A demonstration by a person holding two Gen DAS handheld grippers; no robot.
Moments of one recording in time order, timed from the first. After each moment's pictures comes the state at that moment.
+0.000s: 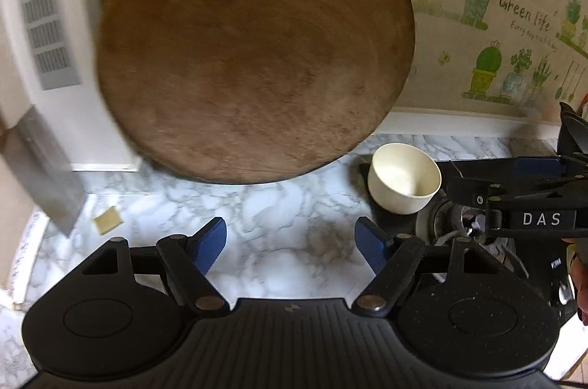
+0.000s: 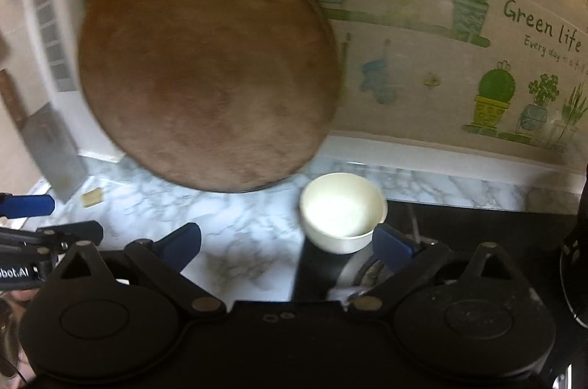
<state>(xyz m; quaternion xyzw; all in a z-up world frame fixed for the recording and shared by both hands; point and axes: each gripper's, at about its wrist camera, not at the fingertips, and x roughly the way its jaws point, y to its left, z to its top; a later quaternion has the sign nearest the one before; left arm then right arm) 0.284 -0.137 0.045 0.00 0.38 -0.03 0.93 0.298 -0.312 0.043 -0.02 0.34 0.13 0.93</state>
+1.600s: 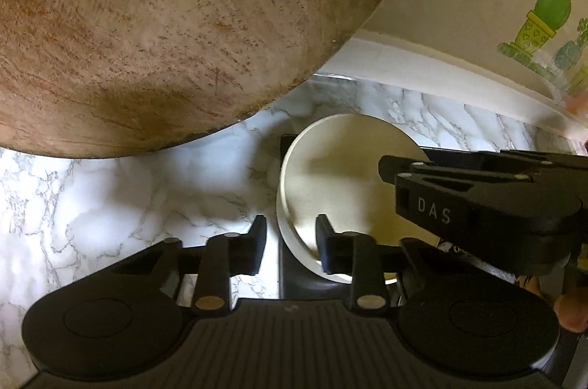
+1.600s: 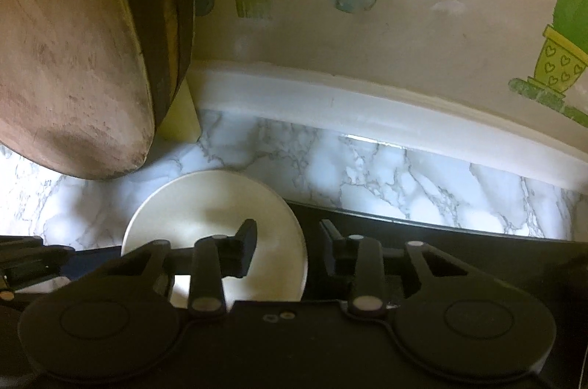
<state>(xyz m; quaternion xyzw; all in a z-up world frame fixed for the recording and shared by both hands) 0.465 -0.249 -0.079 -0.06 0.51 -0.04 0.86 0.489 -0.350 -0.075 -0.05 0.46 0.14 0.88</state>
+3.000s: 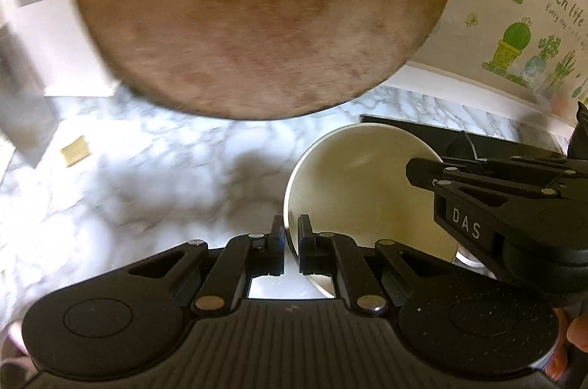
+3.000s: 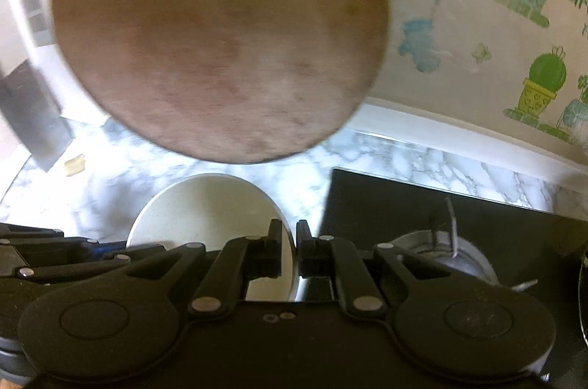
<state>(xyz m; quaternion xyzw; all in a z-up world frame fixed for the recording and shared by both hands) 0.300 -0.131 0.011 -0.06 0.47 -0.01 0.88 0.327 -0.255 0.017 -0.06 0.41 0.16 0.90</state>
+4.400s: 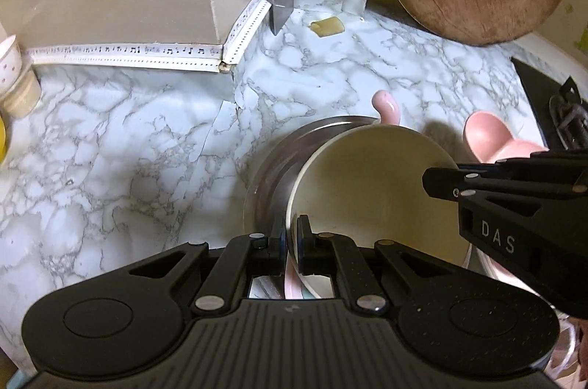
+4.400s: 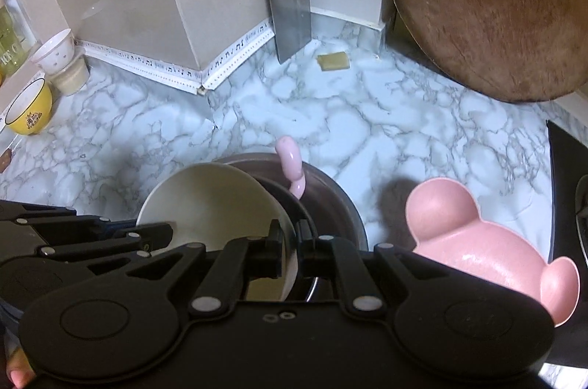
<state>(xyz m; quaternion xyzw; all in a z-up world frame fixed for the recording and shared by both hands) 0.088 0.093 -0.022 -0.05 0.49 0.11 0.86 0.131 -0.024 -0.009 -0.10 0.45 0.29 0.84</state>
